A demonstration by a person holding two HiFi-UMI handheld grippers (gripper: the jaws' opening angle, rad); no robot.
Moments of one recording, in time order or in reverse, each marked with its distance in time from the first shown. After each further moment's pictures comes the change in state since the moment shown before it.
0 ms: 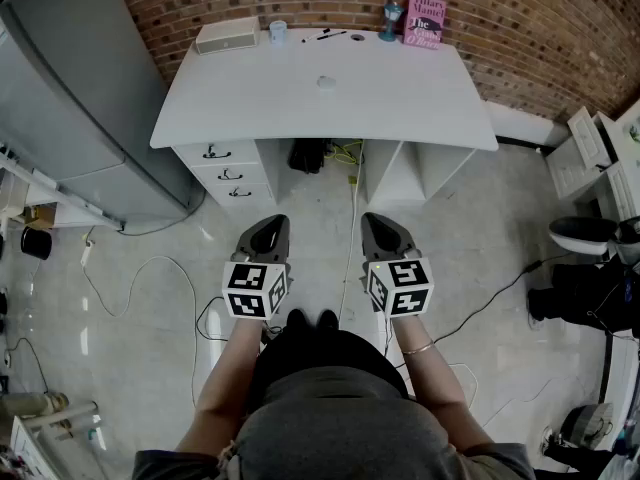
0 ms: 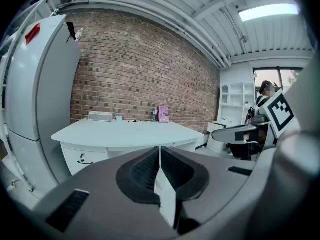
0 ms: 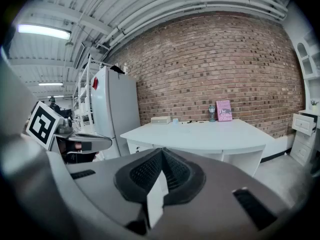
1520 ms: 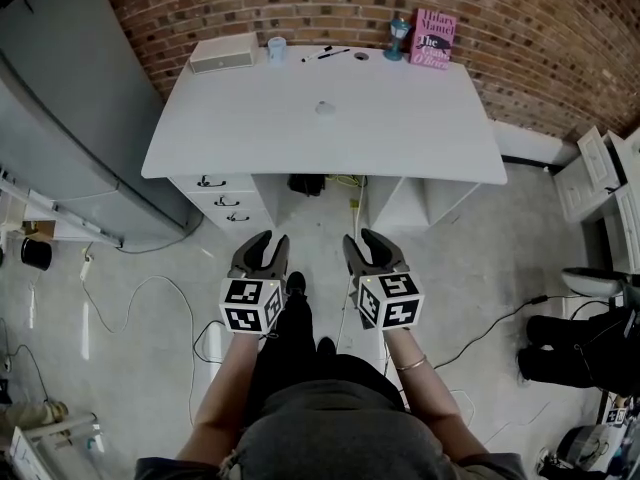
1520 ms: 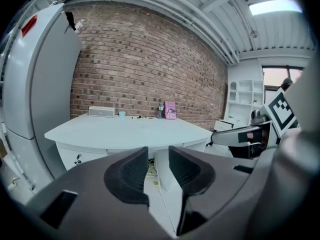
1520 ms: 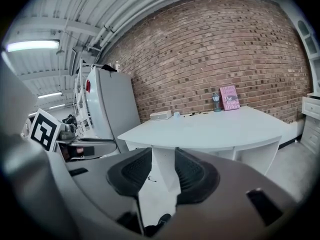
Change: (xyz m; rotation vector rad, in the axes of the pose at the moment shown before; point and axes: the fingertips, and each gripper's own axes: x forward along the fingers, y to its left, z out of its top) left arm 0.078 0.038 0.003 -0.026 0.048 0.042; right arm 0.086 -0.032 0.000 0.099 0.058 0.066
